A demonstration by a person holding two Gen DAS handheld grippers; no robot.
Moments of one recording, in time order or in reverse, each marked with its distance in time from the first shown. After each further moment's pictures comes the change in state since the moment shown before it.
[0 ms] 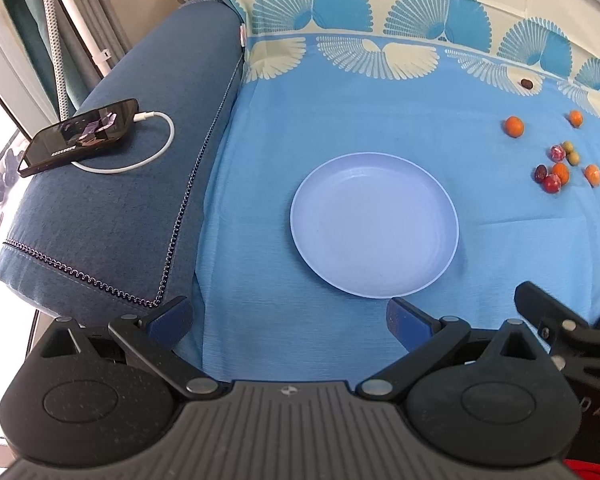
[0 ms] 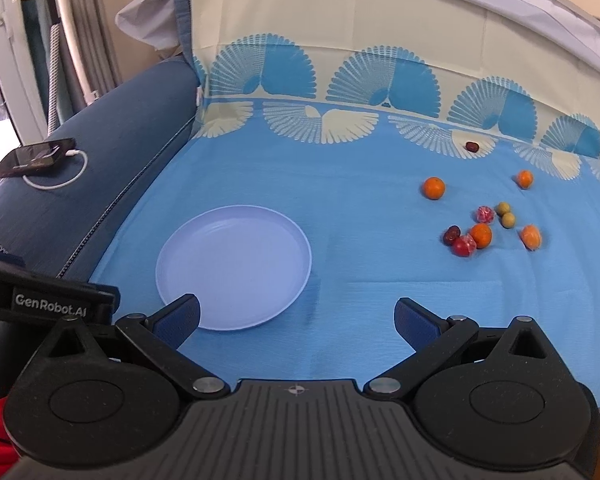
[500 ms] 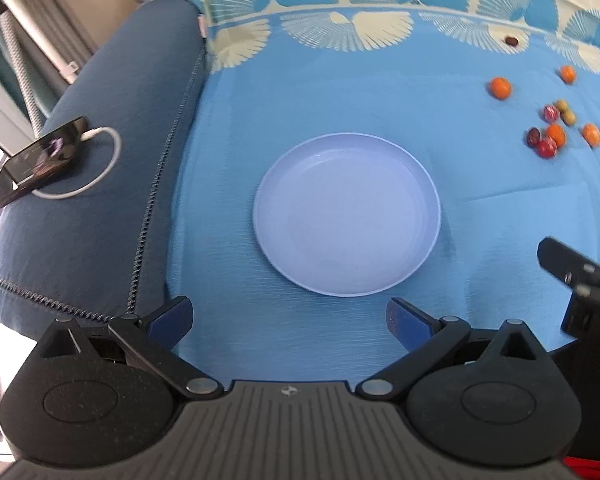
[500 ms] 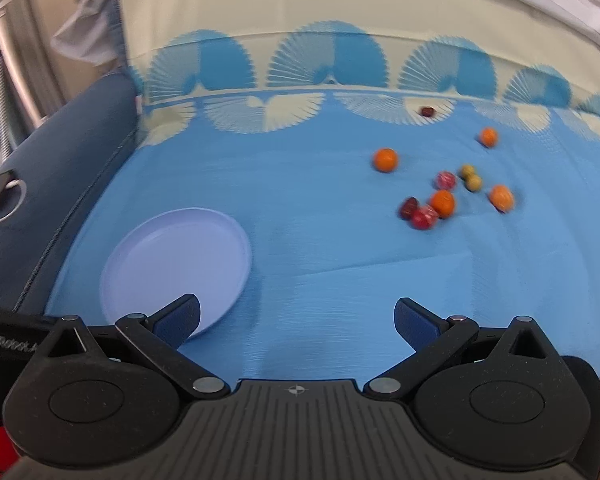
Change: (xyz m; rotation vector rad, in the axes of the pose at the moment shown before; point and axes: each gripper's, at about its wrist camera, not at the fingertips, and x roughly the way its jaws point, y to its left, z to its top) left arm 0.026 -0.045 0.015 0.131 0.055 0.044; right arm 0.030 -0.063 -0.006 0.153 0.049 -0.070
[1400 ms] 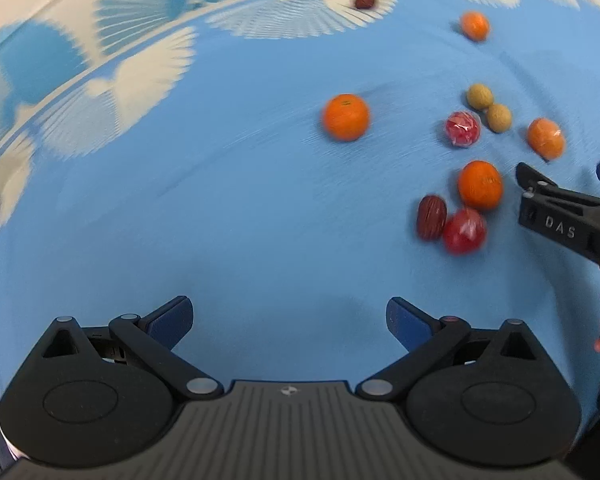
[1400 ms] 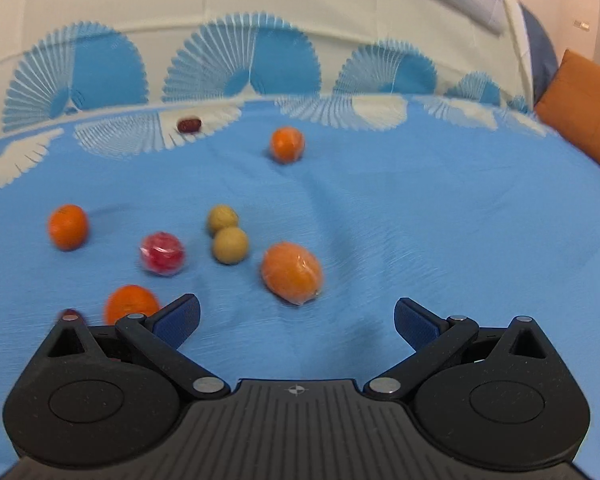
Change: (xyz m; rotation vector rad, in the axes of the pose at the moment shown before) left arm 0.159 -0.241 0.170 0.387 0.002 -0.175; right arm 0.205 -0.217 0.064 0.138 -0.123 -0.387
